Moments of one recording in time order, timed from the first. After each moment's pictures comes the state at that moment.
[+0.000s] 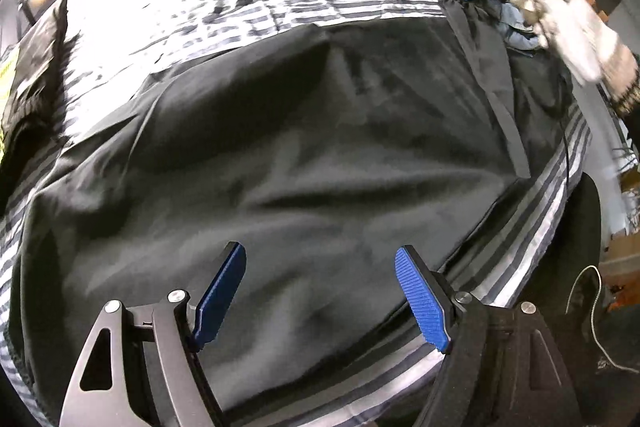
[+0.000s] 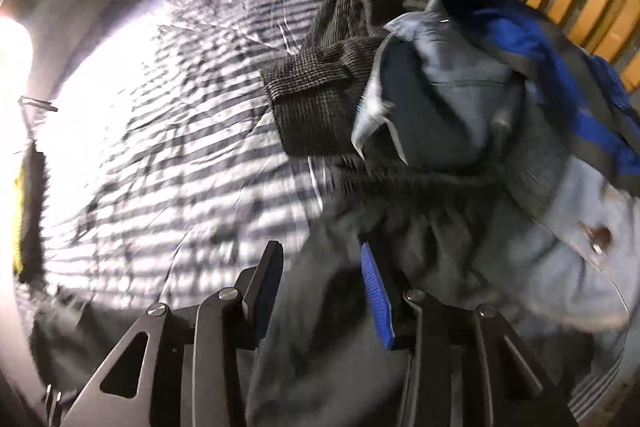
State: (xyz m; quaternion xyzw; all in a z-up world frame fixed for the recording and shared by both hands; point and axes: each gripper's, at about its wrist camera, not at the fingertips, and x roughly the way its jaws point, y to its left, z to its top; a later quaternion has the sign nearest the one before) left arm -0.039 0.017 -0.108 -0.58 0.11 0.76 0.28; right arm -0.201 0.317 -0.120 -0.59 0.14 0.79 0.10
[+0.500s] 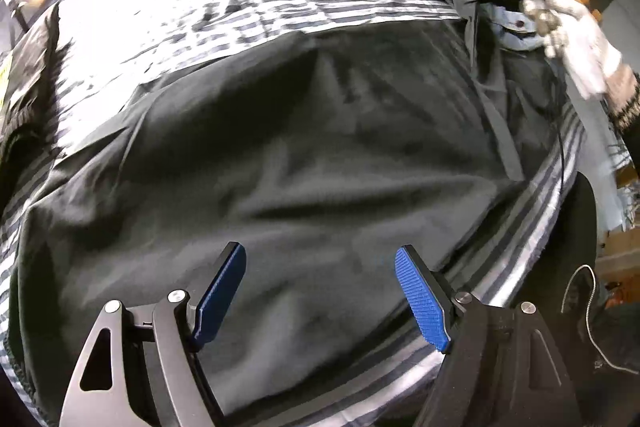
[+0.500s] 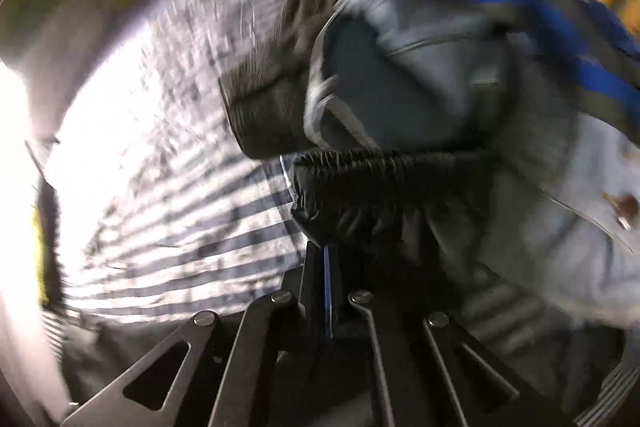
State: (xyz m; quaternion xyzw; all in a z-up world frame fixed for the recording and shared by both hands) left arm -0.037 0.029 -0.104 -0.57 0.11 0.75 0.30; right arm -0.156 0.361 -0.113 -0.55 0.24 0.80 0.09
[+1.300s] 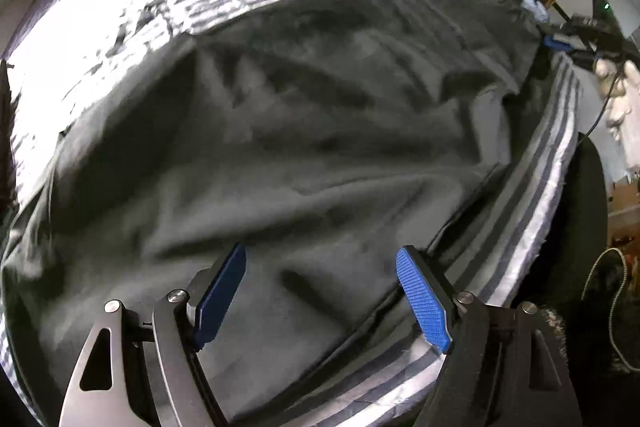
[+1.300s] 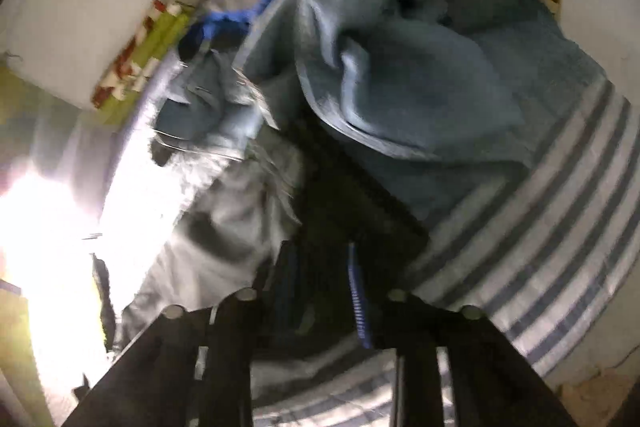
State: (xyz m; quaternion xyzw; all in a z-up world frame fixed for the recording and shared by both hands) left arm -0.022 0.099 -0.129 -0.58 0.18 0.72 0.32; right arm 0.086 0.483 -0.131 -0.43 0.42 0.79 0.13
